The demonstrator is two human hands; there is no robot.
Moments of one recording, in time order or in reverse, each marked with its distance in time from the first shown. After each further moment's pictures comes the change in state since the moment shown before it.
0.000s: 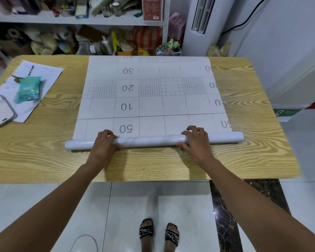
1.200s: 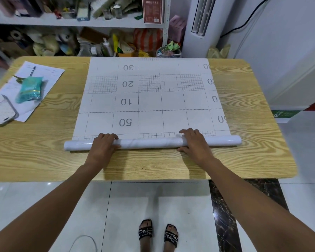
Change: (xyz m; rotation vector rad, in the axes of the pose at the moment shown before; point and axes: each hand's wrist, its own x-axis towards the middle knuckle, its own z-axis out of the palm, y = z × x) left_hand -0.004 0.004 -0.004 0.063 0.010 0.024; right_hand -0.003 0.002 -0.005 0.060 -0.080 -0.085
